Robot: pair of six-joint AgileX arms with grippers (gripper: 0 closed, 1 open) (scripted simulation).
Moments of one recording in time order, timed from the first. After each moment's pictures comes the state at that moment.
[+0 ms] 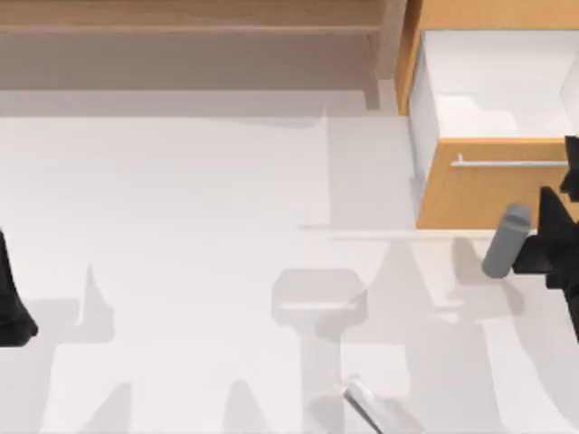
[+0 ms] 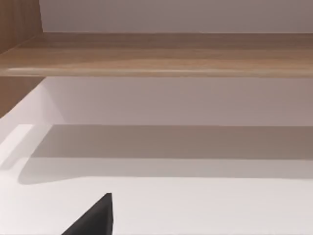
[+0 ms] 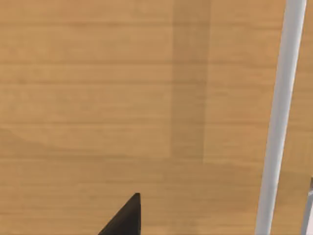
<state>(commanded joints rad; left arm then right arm) 0.00 0.00 0.00 0.00 0.00 0.00 0.32 2.00 0.27 1.71 0.35 -1.55</state>
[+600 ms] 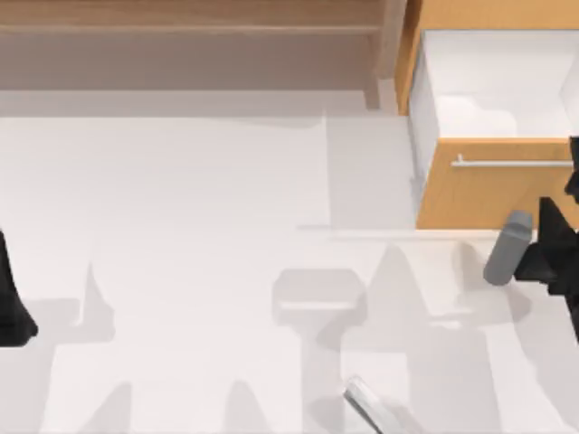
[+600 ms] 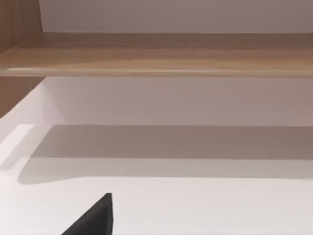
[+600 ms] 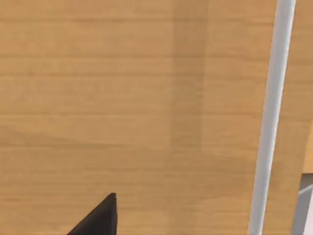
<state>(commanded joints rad) 0.00 0.00 0.00 0.00 0.00 0.00 0.33 1.99 0.24 1.74 0.37 -1.55</state>
